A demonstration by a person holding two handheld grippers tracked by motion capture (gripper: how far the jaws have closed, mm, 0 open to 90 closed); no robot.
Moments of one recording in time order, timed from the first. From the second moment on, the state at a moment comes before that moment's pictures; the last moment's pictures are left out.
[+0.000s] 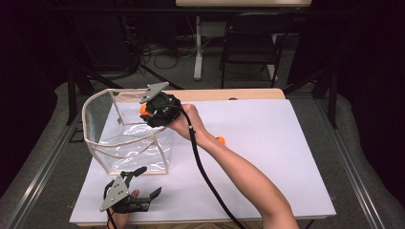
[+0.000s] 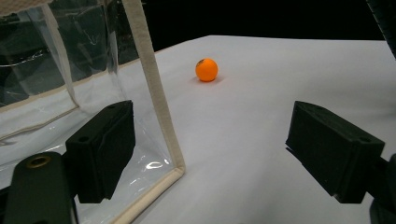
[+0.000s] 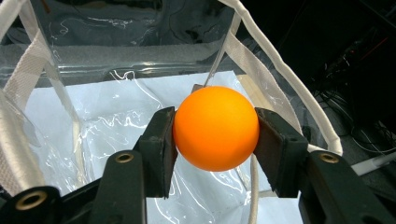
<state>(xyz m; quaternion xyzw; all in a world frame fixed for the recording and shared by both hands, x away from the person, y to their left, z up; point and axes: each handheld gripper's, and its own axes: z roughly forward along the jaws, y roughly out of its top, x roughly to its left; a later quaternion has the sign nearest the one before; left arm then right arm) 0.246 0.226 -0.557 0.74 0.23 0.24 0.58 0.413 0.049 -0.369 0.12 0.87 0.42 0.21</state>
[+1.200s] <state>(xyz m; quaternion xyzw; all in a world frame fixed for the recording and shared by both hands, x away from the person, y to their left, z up) 0.245 0.226 -0.557 0.75 0.23 0.24 0.58 0.422 0.058 -0.379 0.13 0.90 0.38 0.18</state>
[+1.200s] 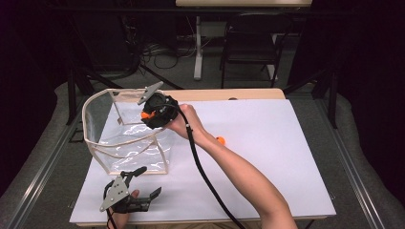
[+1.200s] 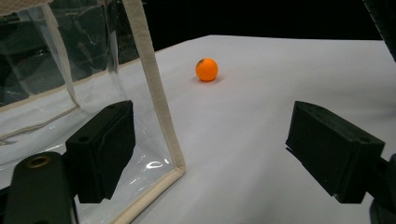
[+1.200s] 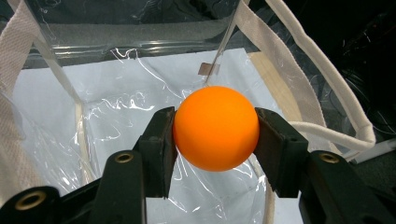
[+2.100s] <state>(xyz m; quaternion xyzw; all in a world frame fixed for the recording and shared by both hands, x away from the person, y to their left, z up) 0.245 0.226 -0.557 0.75 0.23 0.24 0.58 0.424 0.053 -0.380 0.14 0.90 0.37 0.17</state>
